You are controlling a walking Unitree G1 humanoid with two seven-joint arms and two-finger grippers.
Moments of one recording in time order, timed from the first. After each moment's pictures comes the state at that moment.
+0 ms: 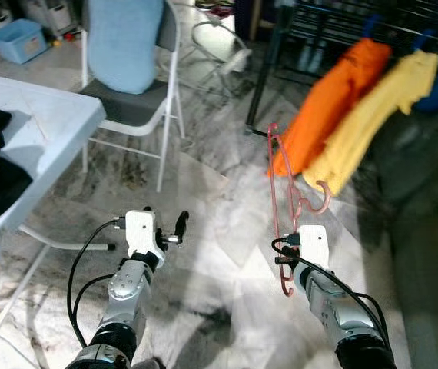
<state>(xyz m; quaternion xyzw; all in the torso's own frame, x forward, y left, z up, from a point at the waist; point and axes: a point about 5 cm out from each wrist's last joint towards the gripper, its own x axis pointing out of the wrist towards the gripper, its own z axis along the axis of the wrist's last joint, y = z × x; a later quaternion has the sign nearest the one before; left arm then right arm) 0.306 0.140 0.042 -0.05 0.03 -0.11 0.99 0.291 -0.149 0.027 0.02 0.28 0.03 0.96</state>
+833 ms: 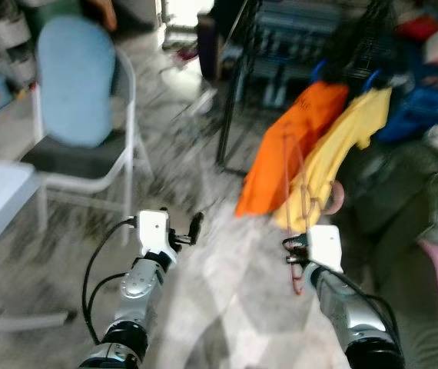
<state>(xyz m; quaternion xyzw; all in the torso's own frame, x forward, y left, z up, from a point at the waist) 0.309 0.123 0.044 -0.07 0.03 -0.13 0.99 0.291 -0.164 0.031 0.01 0.27 0.01 0.96</state>
